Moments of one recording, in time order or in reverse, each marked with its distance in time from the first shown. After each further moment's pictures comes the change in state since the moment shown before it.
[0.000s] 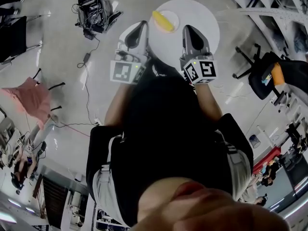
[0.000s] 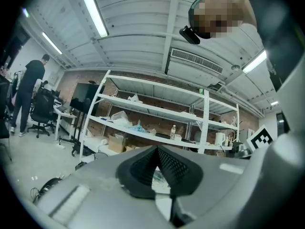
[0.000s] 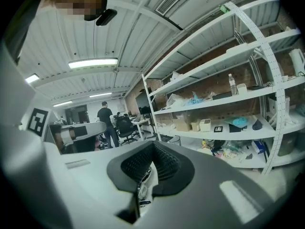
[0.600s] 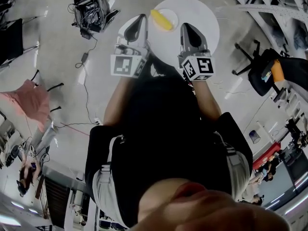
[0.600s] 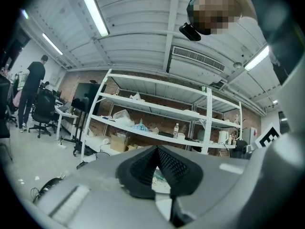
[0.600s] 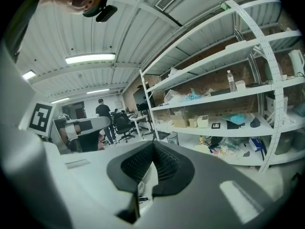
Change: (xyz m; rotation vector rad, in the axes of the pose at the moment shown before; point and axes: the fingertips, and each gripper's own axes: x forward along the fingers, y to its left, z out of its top) left arm 0.024 0.023 -0.019 0.026 -0.001 0.011; right arm 0.019 -0.009 -0.026 -0.002 0.038 -0.035
